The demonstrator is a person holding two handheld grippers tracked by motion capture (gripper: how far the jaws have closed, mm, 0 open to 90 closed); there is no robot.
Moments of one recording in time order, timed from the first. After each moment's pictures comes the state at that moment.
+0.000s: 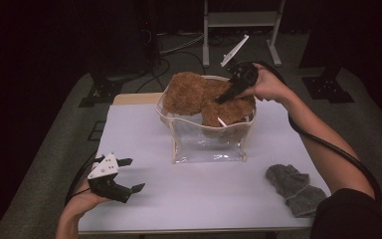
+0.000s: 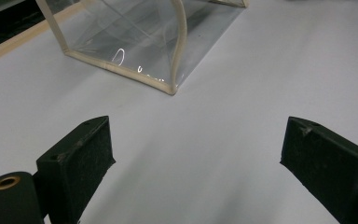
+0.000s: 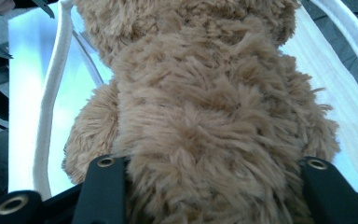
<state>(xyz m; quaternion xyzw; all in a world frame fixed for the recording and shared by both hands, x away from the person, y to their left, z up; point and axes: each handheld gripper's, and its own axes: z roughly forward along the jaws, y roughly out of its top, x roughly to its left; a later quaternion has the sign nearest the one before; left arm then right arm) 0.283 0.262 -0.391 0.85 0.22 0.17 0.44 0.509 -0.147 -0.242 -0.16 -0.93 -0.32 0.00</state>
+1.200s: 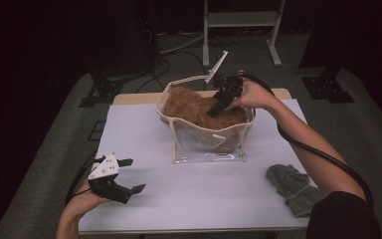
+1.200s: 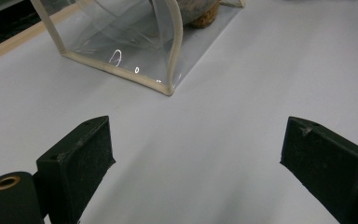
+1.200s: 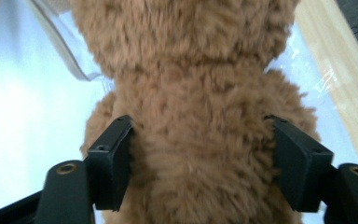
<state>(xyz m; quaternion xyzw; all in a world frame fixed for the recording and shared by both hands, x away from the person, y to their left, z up) 0.281 0.259 -0.389 0.86 0.22 0.17 0.44 0.505 -0.106 -0.274 -0.15 -0.96 -0.25 -0.03</state>
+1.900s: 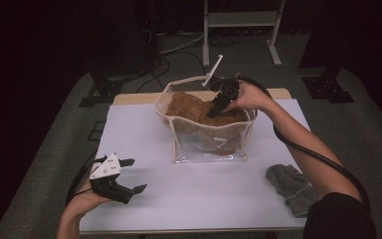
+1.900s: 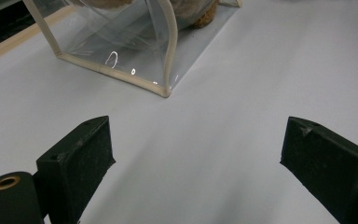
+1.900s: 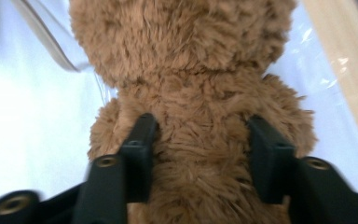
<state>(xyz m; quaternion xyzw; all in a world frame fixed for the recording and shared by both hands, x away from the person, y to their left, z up) 0.282 0.256 -0.389 0.86 0.21 0.16 0.44 0.507 -0.100 -0.281 -0.17 -0.96 -0.22 -0.03</state>
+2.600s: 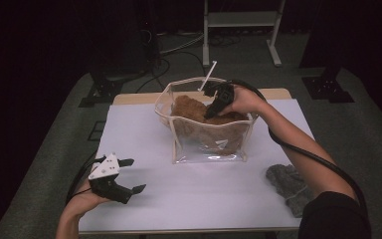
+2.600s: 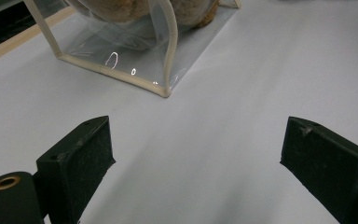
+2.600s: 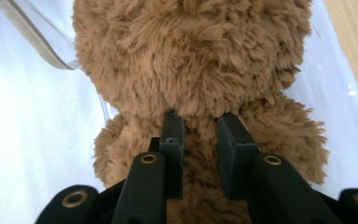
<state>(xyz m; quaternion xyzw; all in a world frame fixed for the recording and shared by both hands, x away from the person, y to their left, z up) 0.282 0.259 -0.389 0.86 0.21 0.17 0.44 0.510 -0.089 -0.301 -0.16 -0.96 -0.21 -0.02</state>
